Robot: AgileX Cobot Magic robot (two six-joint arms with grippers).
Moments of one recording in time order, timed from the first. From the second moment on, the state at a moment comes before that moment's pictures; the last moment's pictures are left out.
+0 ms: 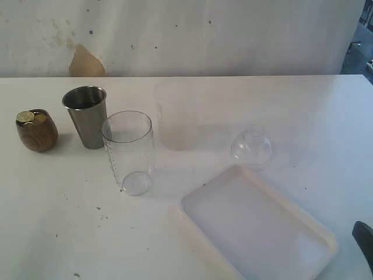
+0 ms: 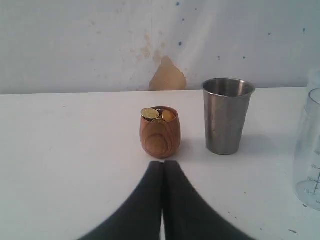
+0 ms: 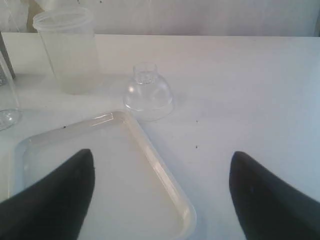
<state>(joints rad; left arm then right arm) -0.04 0.00 0.00 0.00 0.22 0.01 0.13 0.01 -0.01 0.00 0.33 0.09</state>
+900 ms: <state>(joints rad) -0.04 0.07 0.00 0.00 -0.40 -0.26 0.13 0.01 -0.01 0.00 0.33 0.09</state>
